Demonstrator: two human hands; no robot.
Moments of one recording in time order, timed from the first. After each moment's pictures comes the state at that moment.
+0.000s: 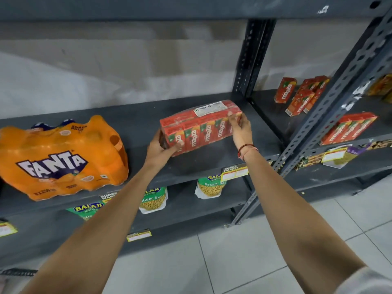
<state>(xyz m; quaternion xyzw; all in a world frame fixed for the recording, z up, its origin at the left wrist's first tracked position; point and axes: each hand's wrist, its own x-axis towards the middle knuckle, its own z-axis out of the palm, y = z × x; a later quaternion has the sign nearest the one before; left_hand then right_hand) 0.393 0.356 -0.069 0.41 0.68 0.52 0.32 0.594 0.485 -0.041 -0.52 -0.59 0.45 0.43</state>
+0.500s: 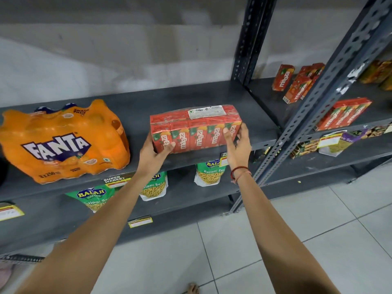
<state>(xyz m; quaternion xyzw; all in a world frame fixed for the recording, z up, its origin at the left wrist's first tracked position) 0.408 0.298 -0.081 0.42 0.70 0.51 0.27 0.606 0.404 -0.089 -0.52 -0.57 0.40 0.49</state>
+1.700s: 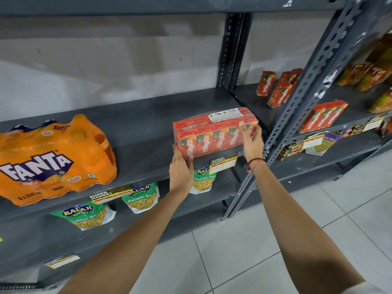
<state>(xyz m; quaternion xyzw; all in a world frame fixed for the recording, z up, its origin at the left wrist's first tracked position) 0.505 0.334 -0.091 0.45 0.74 0.46 0.20 0.666 0.446 -0.061 -0.56 -0.52 0.43 0.49</state>
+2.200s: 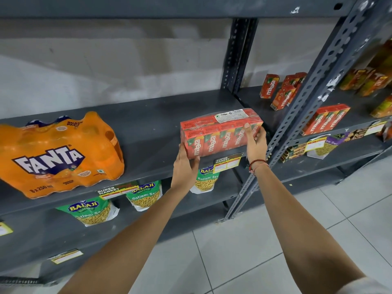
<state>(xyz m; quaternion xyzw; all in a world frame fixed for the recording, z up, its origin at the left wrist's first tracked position) 0.497 0.323 -0.083 0.48 0.71 0.45 0.25 0.661 0.433 -0.055 -0.57 -0.51 0.39 0.50</state>
